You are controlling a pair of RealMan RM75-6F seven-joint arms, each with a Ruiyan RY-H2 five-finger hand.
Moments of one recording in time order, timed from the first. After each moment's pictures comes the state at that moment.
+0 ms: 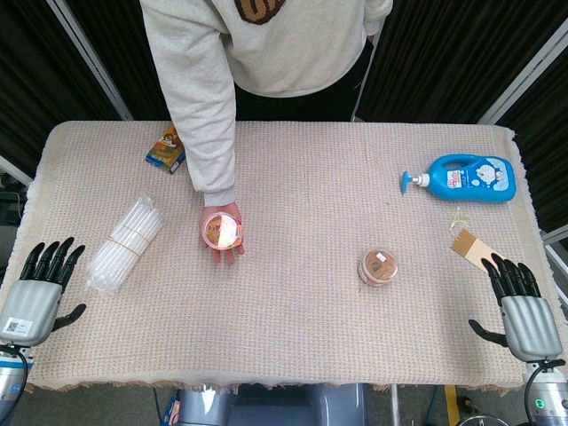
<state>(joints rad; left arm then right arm) -0.14 -1.16 -0.01 -1.66 1.56 1.47 0.30 0.08 -1.12 0.05 -1.63 -1.49 1.45 -0.08</state>
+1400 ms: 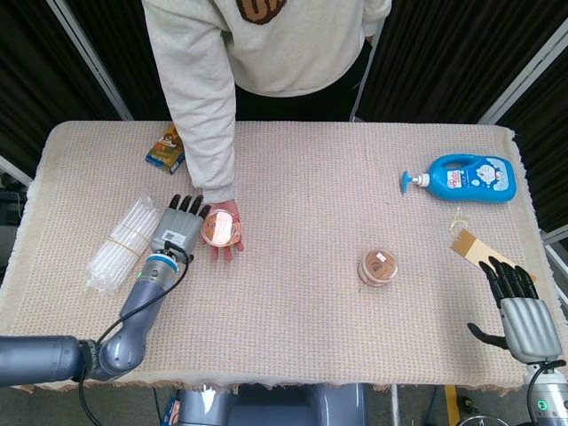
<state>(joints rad) -0.99 -1.41 -0.29 -1.83 0.28 1.14 1.19 0.08 -1.09 0.04 -1.64 -1.50 1.43 -0.03</state>
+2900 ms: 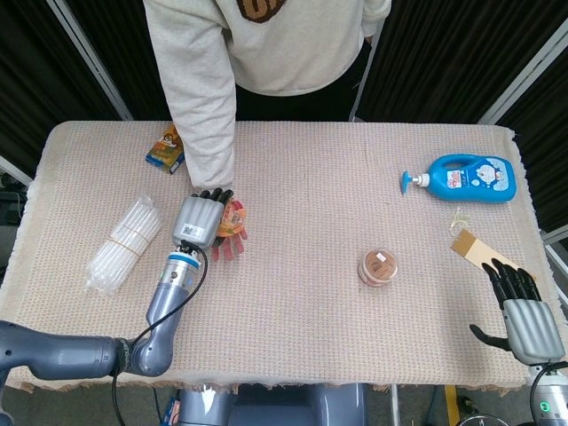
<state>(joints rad) -0.99 -1.57 -0.22 -1.69 0.66 1.32 0.85 0.08 -1.08 0.03 -1.65 -1.48 1.42 -0.03</state>
